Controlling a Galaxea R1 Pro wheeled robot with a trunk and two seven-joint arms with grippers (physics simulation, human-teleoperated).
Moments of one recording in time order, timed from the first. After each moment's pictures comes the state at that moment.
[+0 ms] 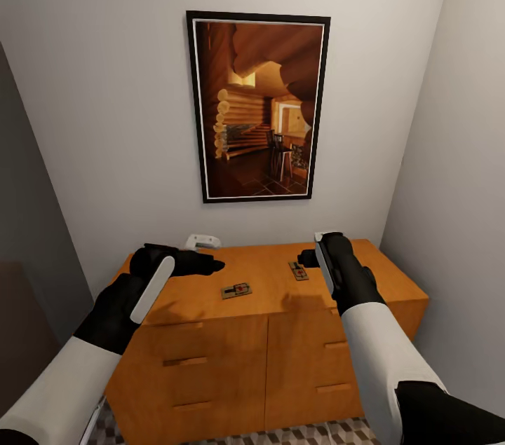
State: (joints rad) left arm -0.76 0.08 -0.33 -1.30 0.42 1.04 0.04; right arm -0.92 0.17 -0.10 -0.89 0.23 0.98 -0.08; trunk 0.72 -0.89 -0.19
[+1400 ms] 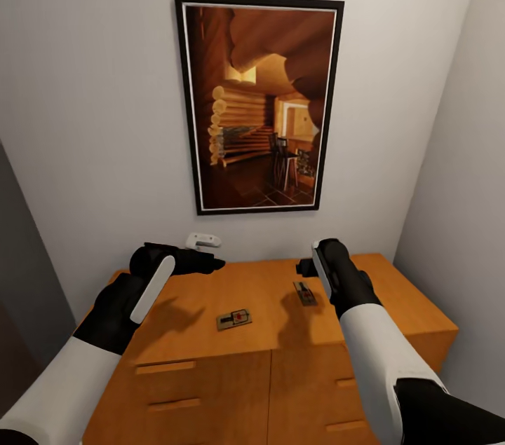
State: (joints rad) left arm -0.76 0.08 -0.33 -1.31 0.41 1.04 0.05; right arm -0.92 0.17 -0.10 -0.81 0.22 0.99 -0.08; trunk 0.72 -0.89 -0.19
